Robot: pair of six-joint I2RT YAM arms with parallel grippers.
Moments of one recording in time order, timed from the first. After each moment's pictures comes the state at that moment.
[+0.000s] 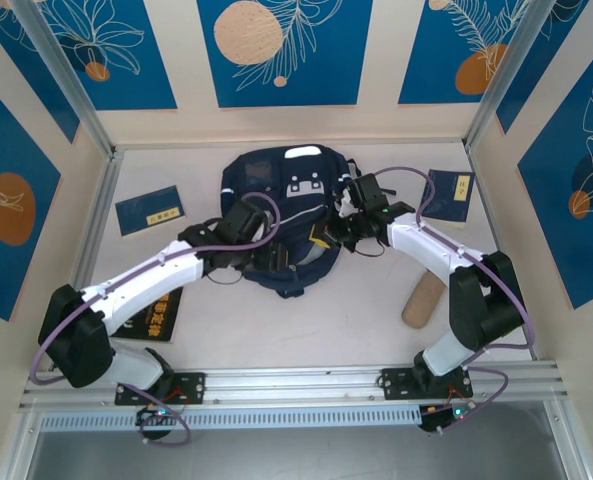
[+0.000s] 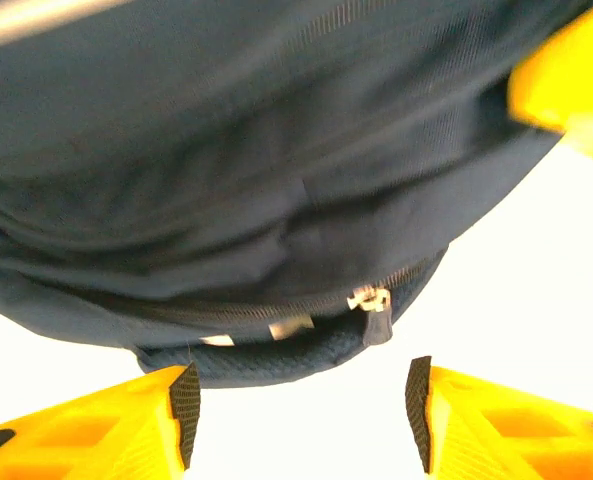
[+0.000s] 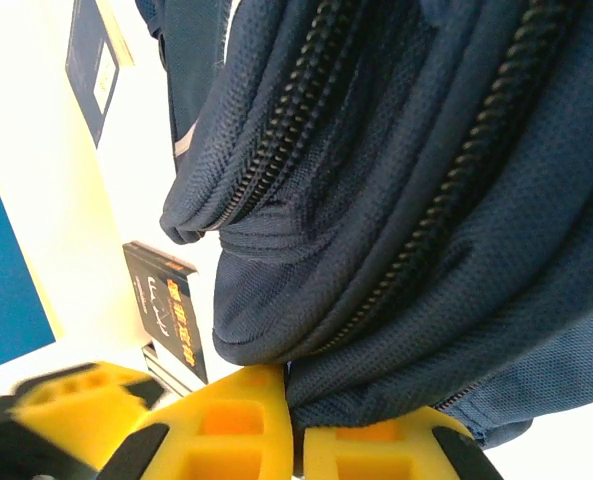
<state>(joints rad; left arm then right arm) -0.76 1.41 1.08 -0.66 0.07 -0.62 0.44 1.57 1.10 -0.47 -0.58 0.90</state>
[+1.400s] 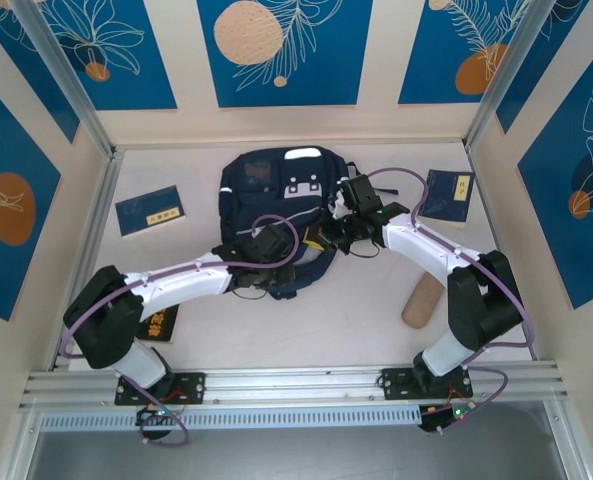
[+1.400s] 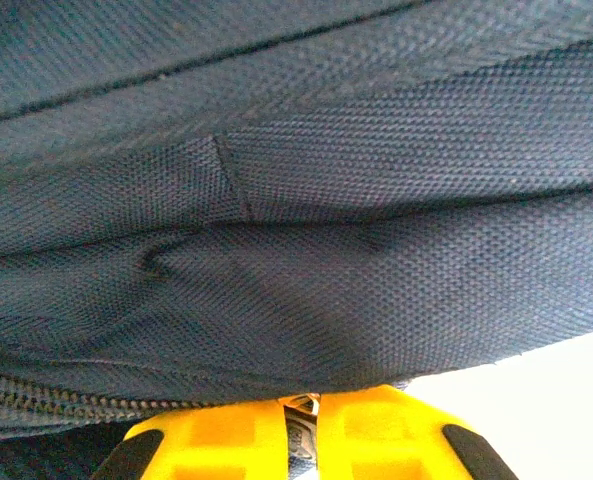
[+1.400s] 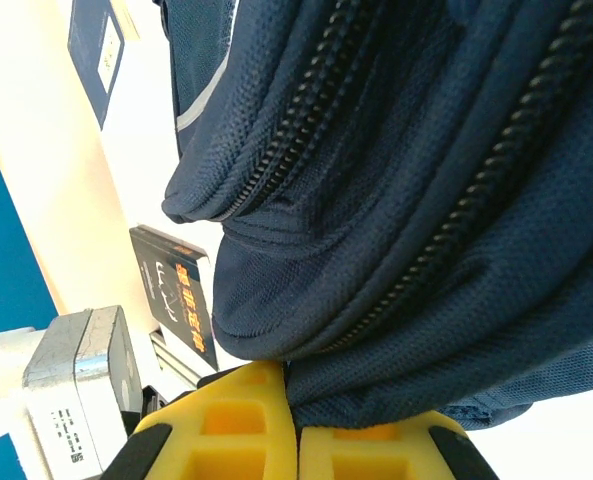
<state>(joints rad) -0.86 1.55 0.97 -0.40 -0.05 -0.88 0.48 1.58 1.11 -0.47 -0.59 0.93</state>
